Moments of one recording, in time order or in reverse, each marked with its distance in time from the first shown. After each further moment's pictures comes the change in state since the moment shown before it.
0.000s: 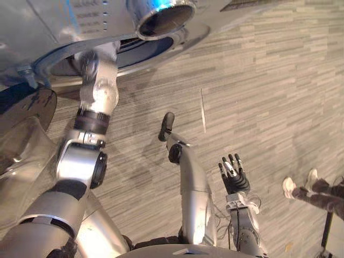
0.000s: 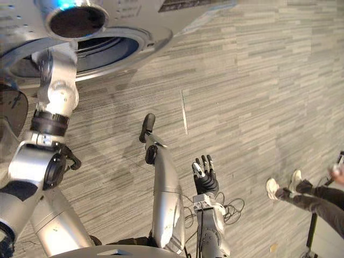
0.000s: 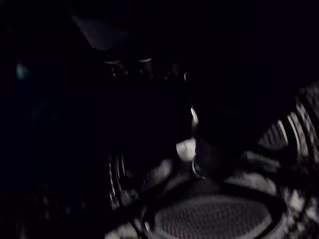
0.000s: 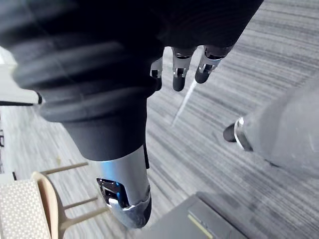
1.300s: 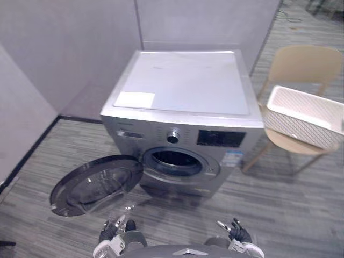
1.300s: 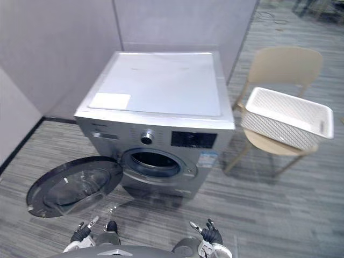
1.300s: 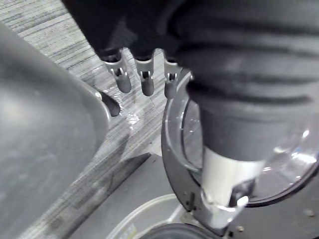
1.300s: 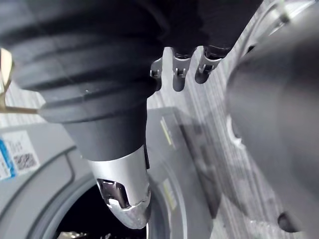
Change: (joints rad) left arm 1.137 -0.267 0.087 0.341 0.228 0.116 -0.266; right arm -0.065 -0.105 0.011 0.803 -0.355 0.020 -0.050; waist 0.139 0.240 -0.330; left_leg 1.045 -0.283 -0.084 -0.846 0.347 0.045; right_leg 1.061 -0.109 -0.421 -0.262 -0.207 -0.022
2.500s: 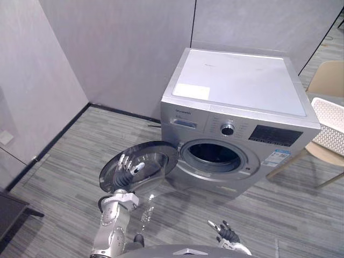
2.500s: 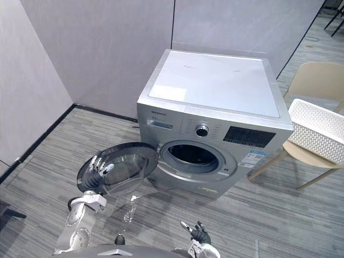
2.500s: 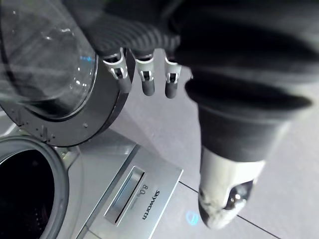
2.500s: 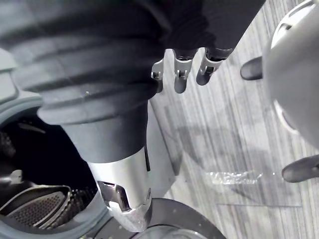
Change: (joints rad) left arm 0.060 0.028 -0.268 -0.794 0.009 -0.012 -0.053; right arm -0.035 0.093 -0.064 0.037 -0.036 0.021 0.008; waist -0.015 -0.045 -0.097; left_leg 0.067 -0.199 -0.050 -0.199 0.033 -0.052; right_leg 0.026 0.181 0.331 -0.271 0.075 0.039
